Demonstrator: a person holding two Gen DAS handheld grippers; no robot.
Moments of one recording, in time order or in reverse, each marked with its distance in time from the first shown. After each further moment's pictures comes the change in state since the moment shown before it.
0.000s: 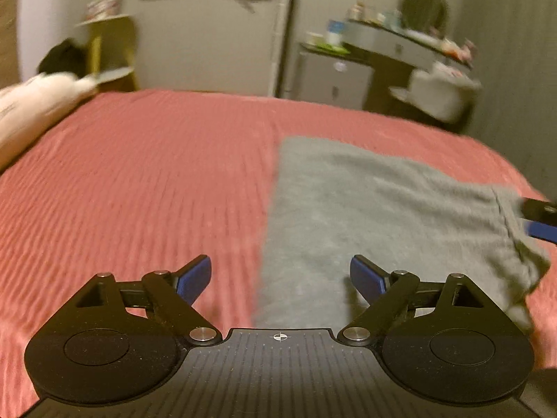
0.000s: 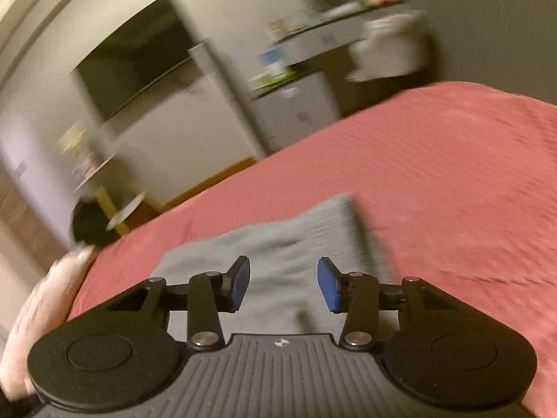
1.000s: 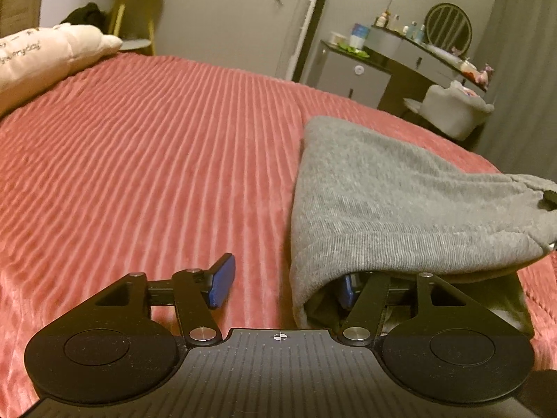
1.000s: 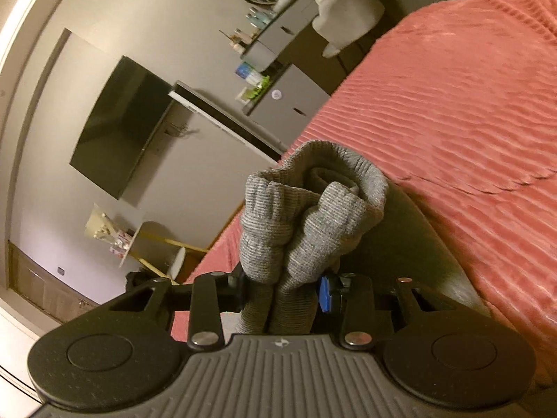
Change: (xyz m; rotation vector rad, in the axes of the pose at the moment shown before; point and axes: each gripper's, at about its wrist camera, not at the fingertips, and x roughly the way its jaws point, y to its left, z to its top) left arm 0.006 0.040 -0.031 -0.167 0.003 -0.021; right arm -0.009 -0.047 -0.012 0.461 -0.077 0.102
